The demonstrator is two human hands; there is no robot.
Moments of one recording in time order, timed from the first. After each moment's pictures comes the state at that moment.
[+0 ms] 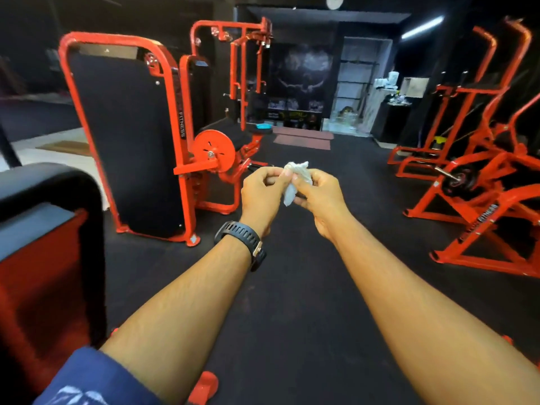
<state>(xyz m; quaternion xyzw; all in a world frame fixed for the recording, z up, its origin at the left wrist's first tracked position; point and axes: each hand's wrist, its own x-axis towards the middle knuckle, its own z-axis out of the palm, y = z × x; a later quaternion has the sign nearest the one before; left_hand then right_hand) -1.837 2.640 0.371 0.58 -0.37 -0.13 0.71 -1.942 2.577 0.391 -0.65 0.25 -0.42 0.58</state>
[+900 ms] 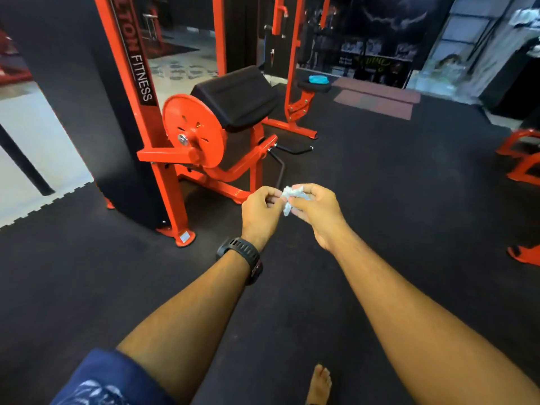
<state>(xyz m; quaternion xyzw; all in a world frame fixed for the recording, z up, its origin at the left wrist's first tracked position) -1.494 2.023 0.212 0.75 -0.25 -0.07 0.61 -1.576 1.926 0.244 -0.65 0.27 -0.24 0.67</state>
